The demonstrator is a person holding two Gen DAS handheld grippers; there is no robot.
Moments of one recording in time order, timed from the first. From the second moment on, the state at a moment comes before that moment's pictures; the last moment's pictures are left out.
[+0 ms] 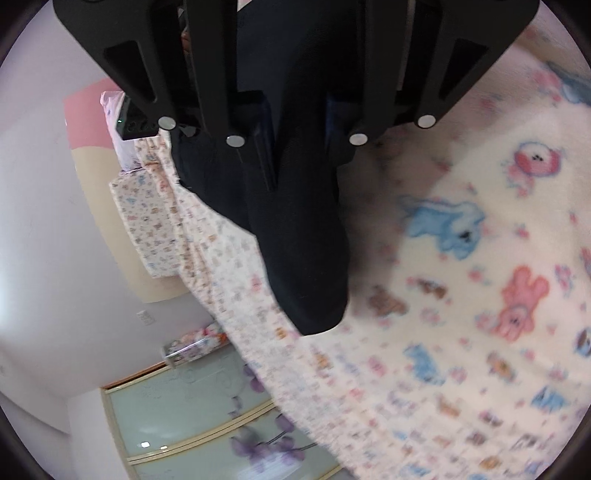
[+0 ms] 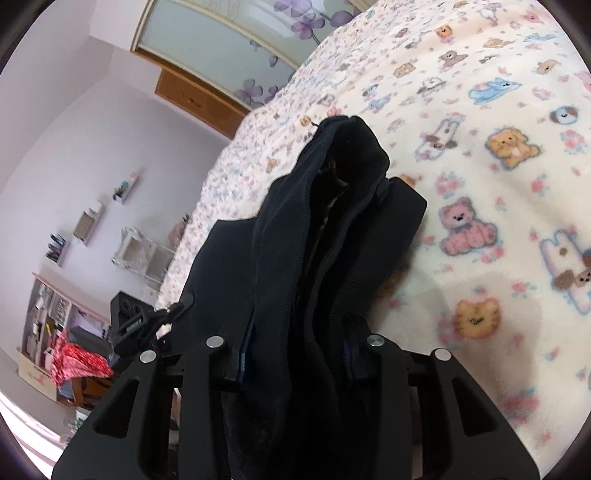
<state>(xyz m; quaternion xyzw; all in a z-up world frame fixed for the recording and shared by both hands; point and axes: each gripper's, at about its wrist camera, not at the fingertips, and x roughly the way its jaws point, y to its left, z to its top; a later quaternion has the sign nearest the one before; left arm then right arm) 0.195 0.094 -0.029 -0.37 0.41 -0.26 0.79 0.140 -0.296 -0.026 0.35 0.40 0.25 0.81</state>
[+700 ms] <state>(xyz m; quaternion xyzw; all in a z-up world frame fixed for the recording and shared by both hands) 0.199 0.060 -0.042 -0.34 0.37 -0.23 0.84 0.149 -0.329 -0.038 0.38 0.35 0.15 0.84</state>
